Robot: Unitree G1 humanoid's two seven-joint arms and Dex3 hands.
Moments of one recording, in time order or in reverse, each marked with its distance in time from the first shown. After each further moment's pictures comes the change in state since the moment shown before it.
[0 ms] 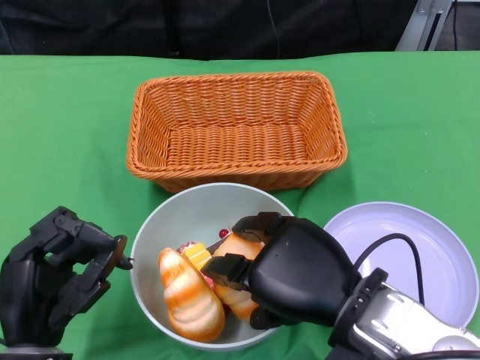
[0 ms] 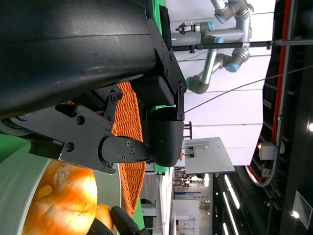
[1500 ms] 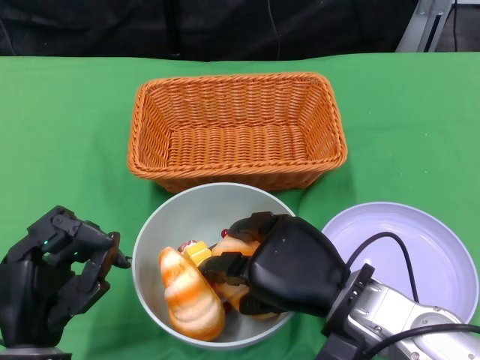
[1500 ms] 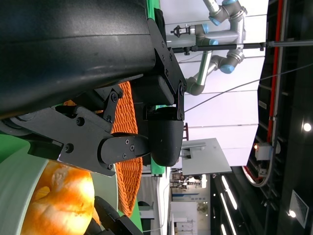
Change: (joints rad) left arm 0.004 -0.002 0.001 -0.008 0.002 -0.014 0.005; right arm -0.131 0.019 0.072 0.361 0.089 -0.122 -0.376
